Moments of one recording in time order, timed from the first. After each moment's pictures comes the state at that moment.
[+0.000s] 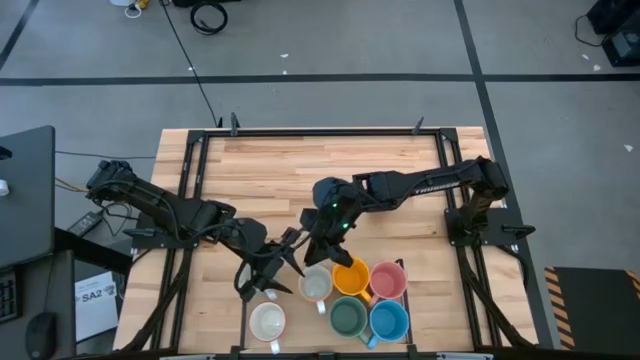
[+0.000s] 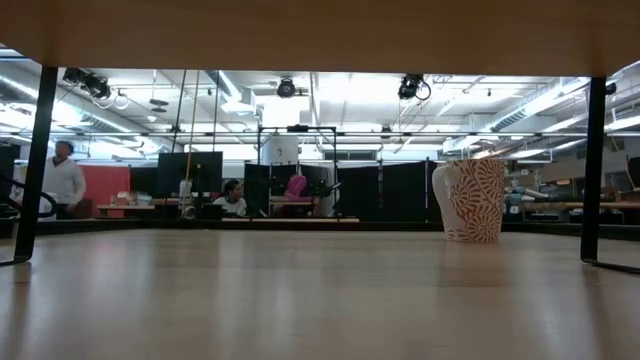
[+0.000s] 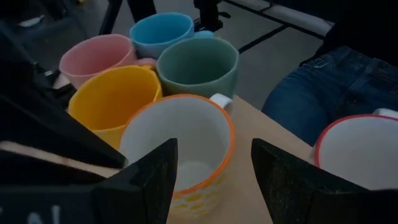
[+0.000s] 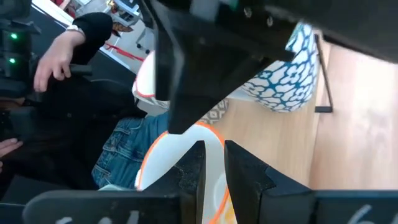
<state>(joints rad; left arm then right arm) -0.40 1.38 1.22 -0.29 0.15 0.22 0.12 1.81 1.70 -0.49 -0.61 0.32</state>
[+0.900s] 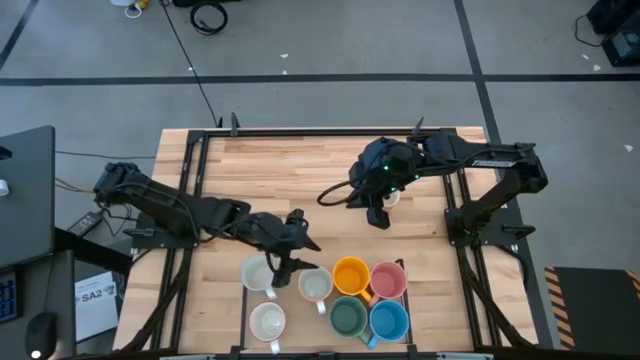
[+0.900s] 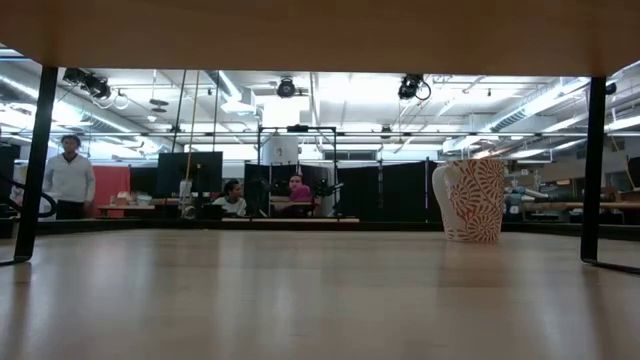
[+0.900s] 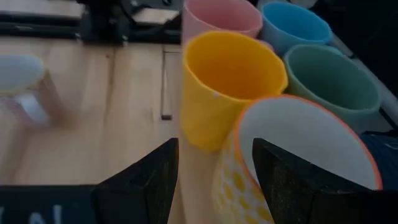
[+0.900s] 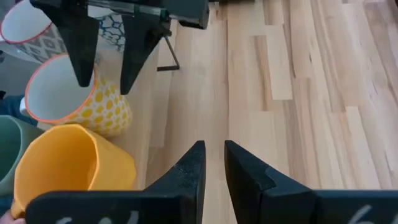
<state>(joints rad) -0.33 1.46 1.22 -0.24 -0.06 -0.24 0.04 1.50 1.70 -1.00 -0.14 0.10</state>
